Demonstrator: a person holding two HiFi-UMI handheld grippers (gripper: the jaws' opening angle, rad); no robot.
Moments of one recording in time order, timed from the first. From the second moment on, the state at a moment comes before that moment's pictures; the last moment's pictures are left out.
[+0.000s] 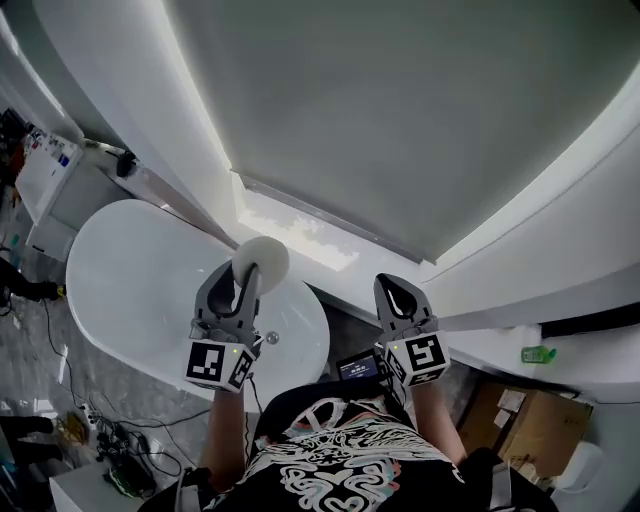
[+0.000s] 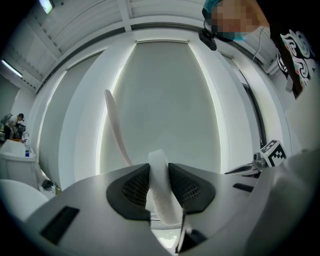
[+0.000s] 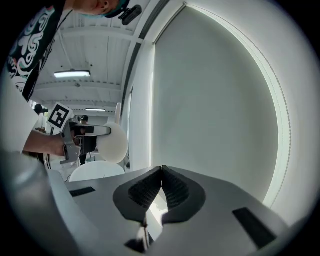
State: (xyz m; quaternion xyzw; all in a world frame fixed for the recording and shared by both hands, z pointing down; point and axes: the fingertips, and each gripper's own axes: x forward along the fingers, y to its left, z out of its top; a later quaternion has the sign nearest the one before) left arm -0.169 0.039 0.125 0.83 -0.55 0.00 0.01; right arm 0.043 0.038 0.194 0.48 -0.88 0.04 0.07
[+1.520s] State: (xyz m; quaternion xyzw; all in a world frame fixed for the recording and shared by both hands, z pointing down) left arm -0.123 -0.074 0.210 0.85 -0.52 0.02 0.09; right arm 0.074 -0.083 0.267 0.49 -0.86 0.10 0.08
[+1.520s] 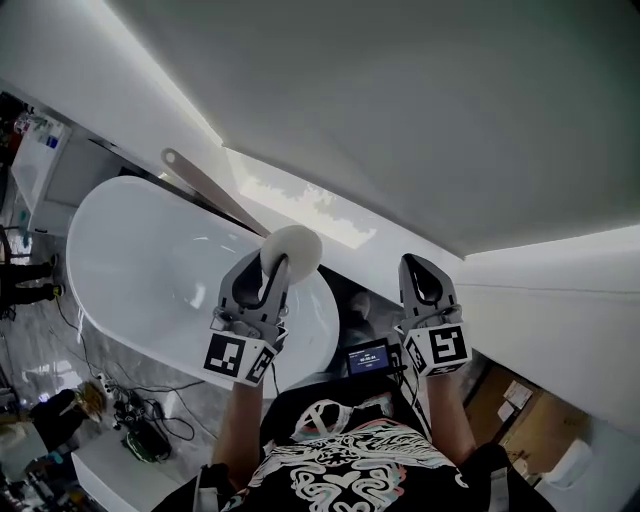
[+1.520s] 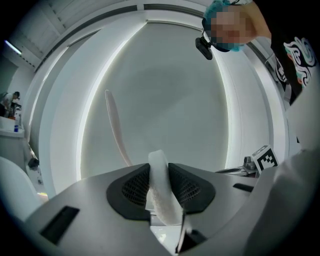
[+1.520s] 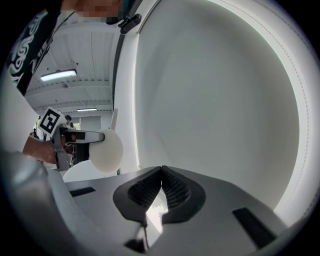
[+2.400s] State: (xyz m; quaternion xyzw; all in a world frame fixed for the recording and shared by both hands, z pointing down) left arm -0.105 -0.116 0.258 0.86 -0.48 0.01 0.17; right arm 0.073 -0.126 0.315 0.50 -0.85 0.15 0.11
